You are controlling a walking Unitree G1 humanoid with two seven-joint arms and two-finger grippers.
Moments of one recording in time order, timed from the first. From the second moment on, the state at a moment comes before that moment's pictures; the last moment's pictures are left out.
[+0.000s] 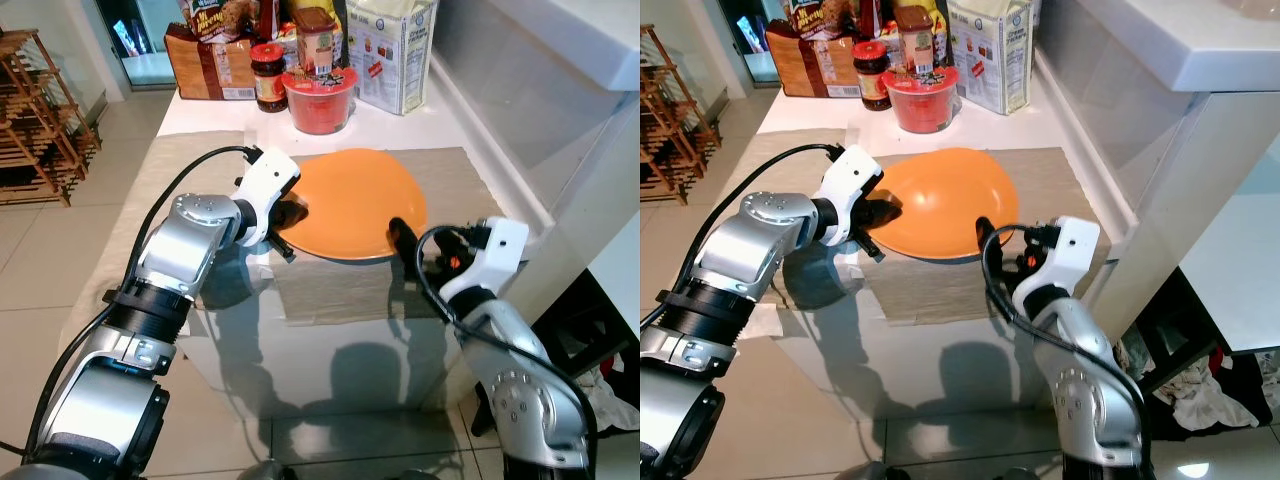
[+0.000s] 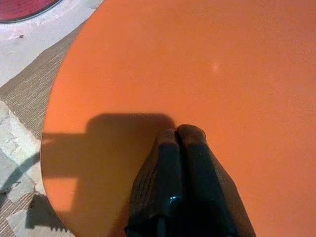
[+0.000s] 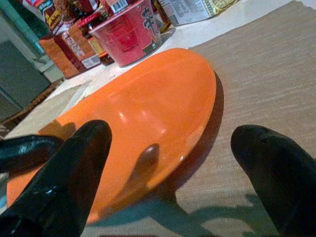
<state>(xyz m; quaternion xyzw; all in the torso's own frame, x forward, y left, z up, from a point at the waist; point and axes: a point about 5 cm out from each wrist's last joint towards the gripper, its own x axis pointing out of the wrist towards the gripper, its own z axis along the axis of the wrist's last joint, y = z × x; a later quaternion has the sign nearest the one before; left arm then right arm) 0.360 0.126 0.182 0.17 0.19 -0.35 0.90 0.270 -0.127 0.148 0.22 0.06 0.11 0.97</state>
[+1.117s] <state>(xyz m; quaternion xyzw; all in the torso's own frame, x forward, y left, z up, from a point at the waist) 0.353 0.110 0.192 0.14 0.18 -0.38 0.89 0.319 -0.099 0.145 0.31 0.07 0.15 0.93</state>
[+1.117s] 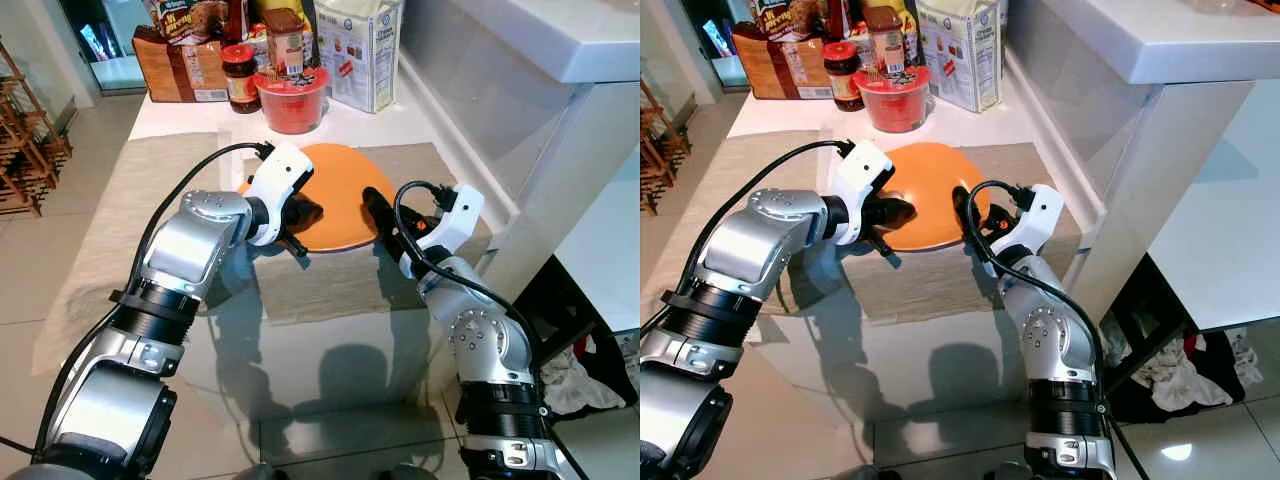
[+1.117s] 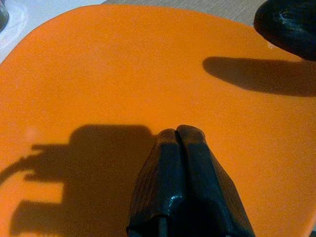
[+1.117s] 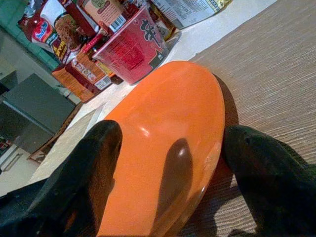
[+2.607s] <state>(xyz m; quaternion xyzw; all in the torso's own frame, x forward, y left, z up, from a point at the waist) 0.353 0.096 0.219 0.08 0.09 -0.38 0.92 0.314 -0.097 0.141 0.29 0.06 0.13 0.95</state>
